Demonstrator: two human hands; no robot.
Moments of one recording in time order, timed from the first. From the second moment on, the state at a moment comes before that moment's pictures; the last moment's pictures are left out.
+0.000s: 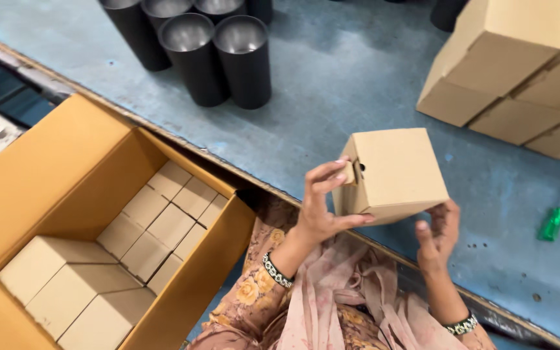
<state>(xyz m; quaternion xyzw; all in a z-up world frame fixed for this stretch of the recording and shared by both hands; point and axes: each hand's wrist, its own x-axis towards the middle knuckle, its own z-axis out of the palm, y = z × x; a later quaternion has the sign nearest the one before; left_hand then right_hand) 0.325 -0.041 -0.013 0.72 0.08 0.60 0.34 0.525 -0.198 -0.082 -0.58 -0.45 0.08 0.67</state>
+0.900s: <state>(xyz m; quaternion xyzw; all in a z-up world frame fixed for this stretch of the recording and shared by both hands) 0.334 -0.125 -0.037 0.65 0.12 0.53 0.53 0.474 -0.174 0.150 -0.68 -0.70 -0.18 0.07</state>
